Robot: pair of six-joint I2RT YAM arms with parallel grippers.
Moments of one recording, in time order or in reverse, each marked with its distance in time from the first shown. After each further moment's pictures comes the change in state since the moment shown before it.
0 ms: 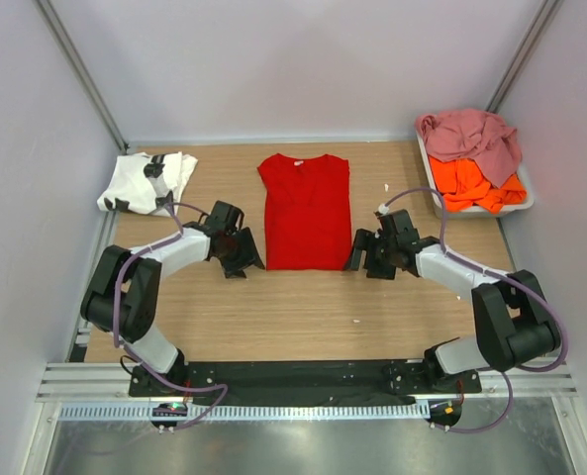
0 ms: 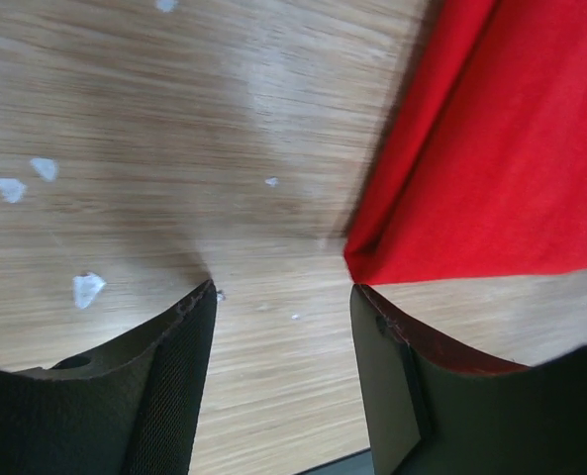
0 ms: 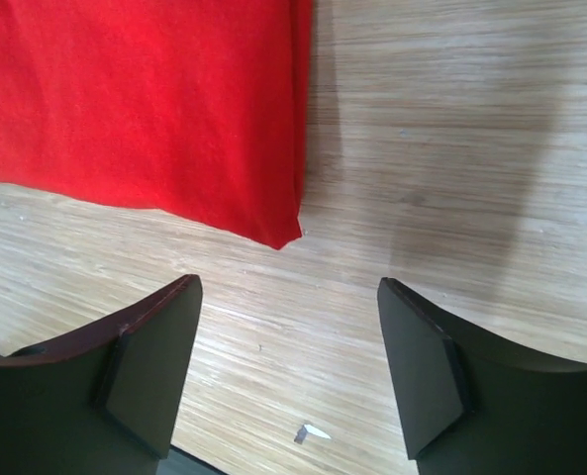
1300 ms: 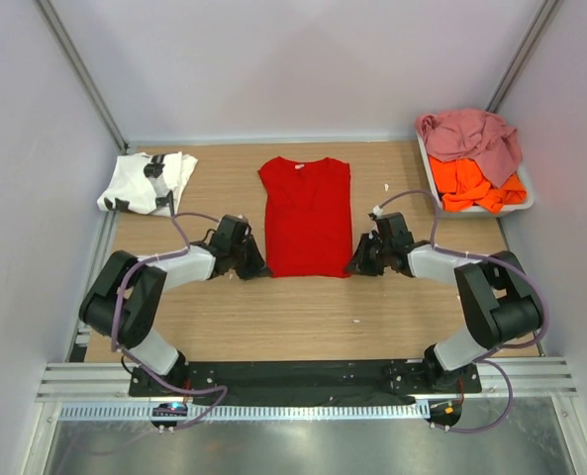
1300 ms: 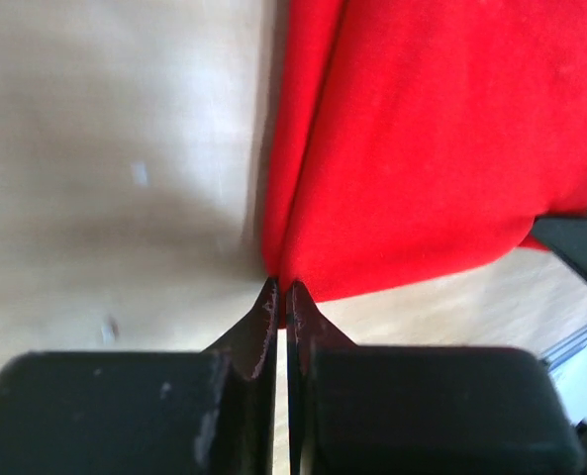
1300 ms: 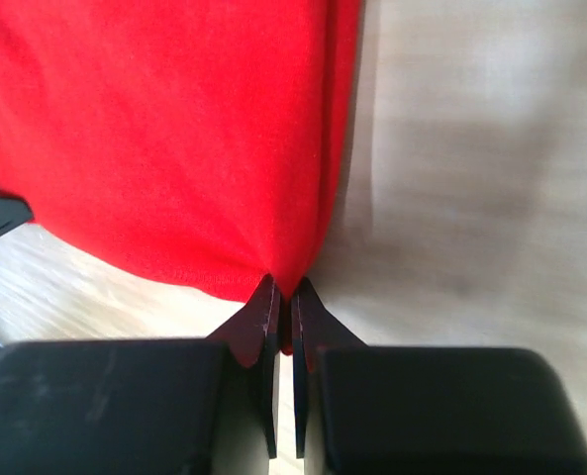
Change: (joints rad) left arm -0.082 -0.011 -0.172 0.372 0.057 -0.092; right arm -0.002 0.144 -0.045 0.256 -0.089 0.026
